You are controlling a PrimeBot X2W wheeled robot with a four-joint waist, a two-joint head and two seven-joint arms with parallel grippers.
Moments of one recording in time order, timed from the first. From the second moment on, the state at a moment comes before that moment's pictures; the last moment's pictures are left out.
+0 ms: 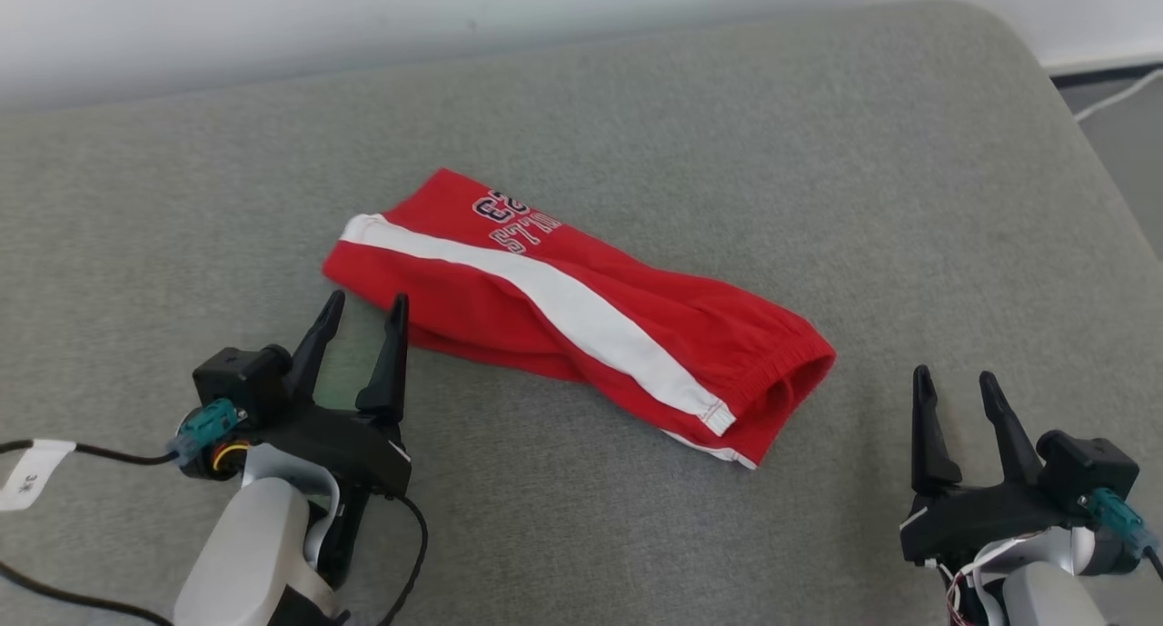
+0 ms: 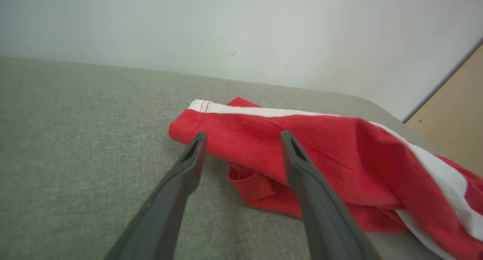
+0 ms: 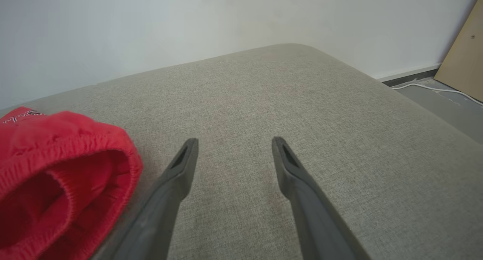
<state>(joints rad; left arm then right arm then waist) -0.64 0.05 -0.14 0.60 -0.29 -0.13 -0.26 -0.27 -0.15 0.07 0.37 0.23 0.13 -0.26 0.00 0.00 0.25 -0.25</state>
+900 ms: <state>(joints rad) -0.69 0.07 -0.28 0.61 -0.65 -0.13 -0.27 -0.31 -0.12 0.08 0.37 0.24 0.13 -0.26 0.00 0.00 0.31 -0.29</state>
